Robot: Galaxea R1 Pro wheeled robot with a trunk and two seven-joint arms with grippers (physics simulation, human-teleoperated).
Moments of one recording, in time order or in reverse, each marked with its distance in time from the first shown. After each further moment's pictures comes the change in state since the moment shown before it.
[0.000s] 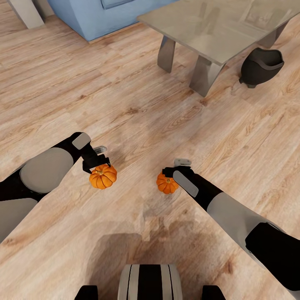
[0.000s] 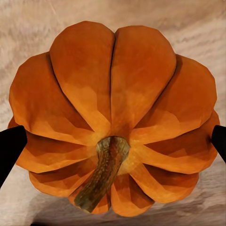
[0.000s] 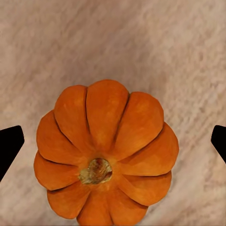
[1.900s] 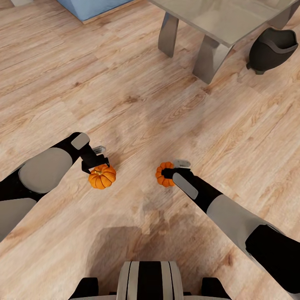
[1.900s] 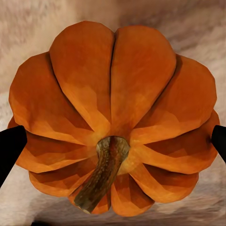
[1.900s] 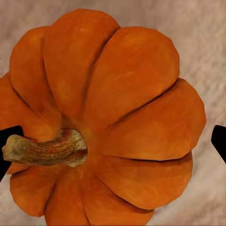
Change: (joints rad) left arm 0.001 0.008 0.001 0.002 0.000 -0.001 0.000; right arm 0.018 0.001 0.001 -0.003 0.004 -0.034 0.022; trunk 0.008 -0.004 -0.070
